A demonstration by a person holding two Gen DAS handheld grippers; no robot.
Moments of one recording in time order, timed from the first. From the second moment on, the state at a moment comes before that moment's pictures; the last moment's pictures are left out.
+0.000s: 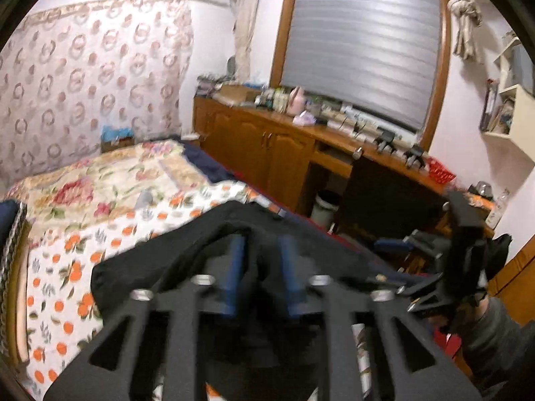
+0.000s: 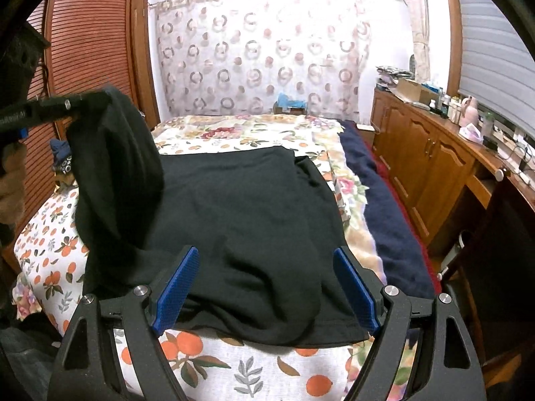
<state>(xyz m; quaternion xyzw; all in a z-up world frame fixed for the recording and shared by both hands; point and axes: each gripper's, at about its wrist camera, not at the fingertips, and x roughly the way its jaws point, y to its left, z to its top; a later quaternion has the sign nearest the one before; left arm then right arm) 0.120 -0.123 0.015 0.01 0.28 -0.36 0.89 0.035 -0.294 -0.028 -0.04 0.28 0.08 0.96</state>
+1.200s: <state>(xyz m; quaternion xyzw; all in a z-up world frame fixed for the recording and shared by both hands) 0.105 -0.021 -0.064 -0.01 0.34 -0.22 0.91 0.144 -0.240 -0.054 -0.14 0.35 0.18 0.91</state>
